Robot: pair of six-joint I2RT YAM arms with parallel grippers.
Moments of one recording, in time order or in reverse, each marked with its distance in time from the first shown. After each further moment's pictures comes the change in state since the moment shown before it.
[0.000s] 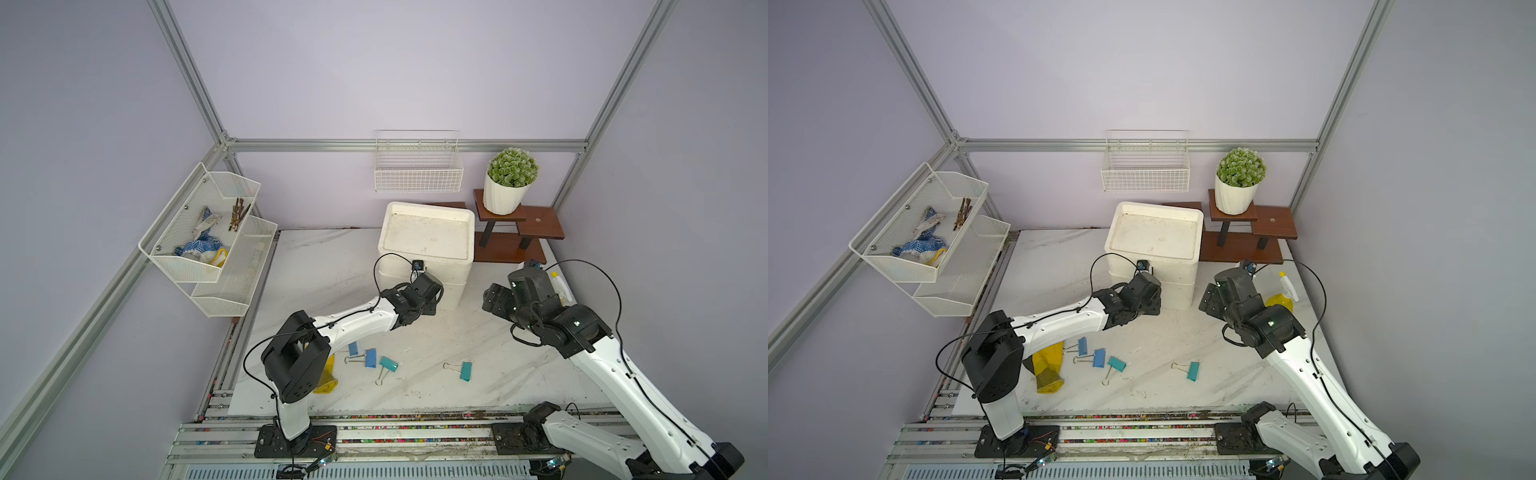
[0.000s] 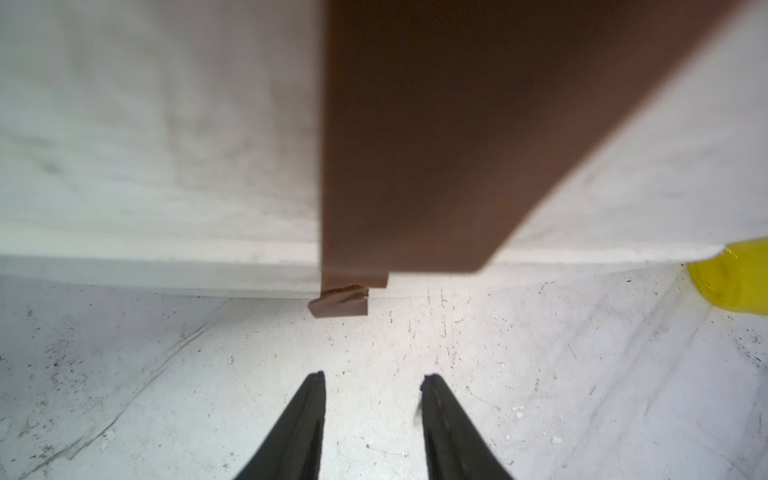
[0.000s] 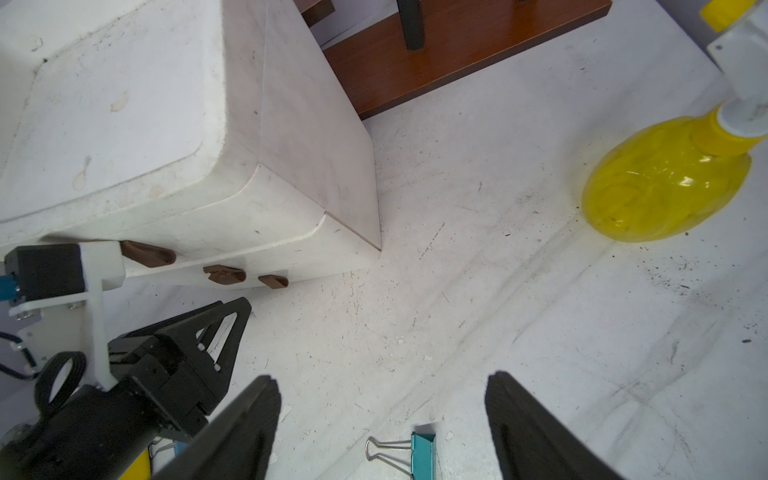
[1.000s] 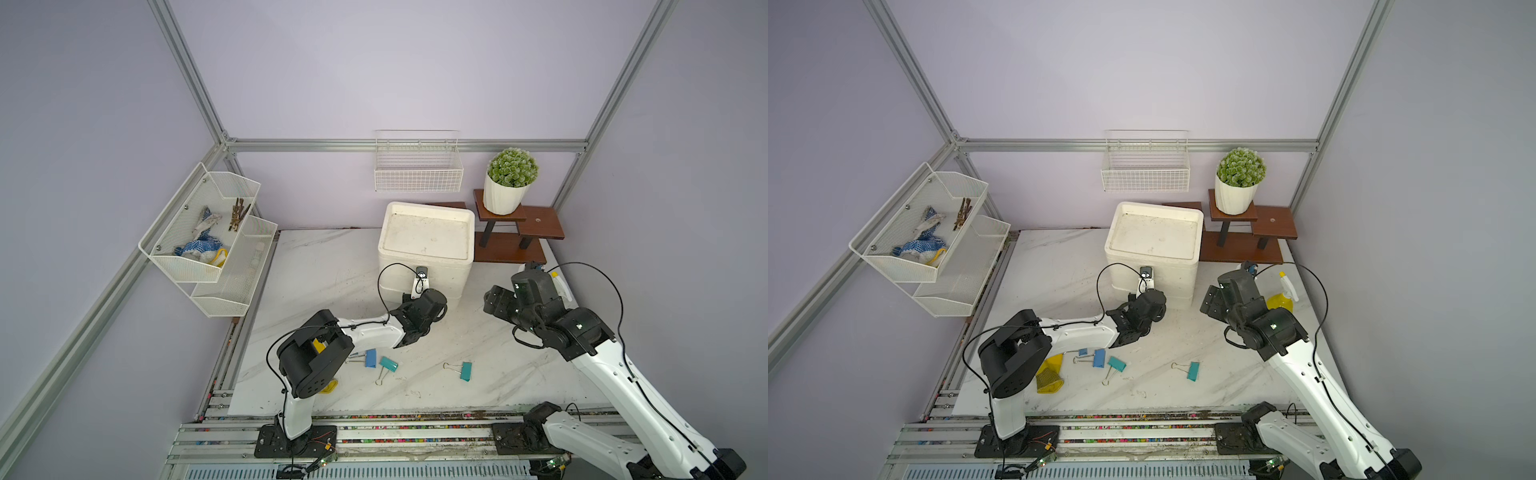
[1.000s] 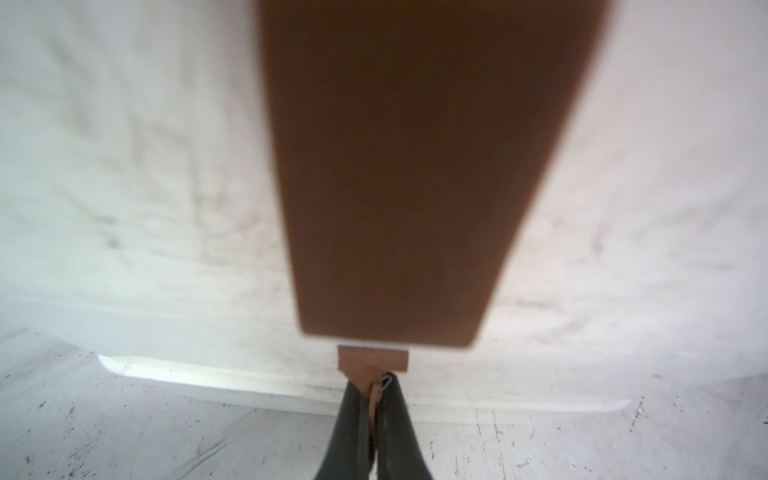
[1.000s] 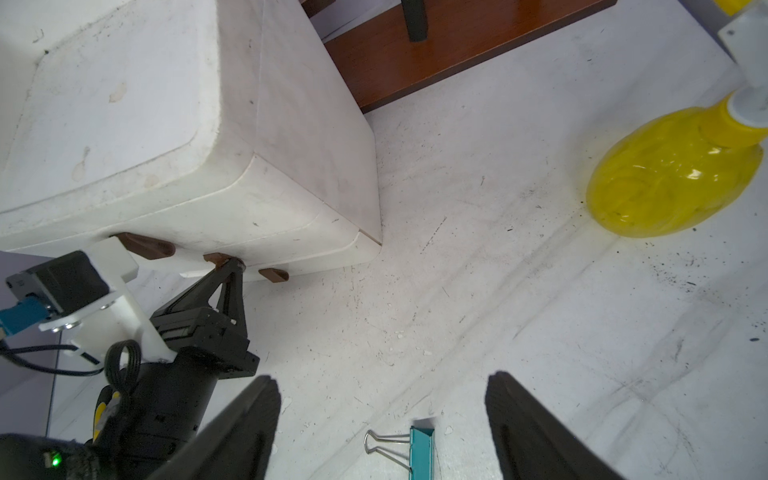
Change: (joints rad) left arm -0.059 0.089 -0.177 0.524 -0.355 0.180; right arm -0.020 -0.022 -0.028 0.006 -0.034 -0.015
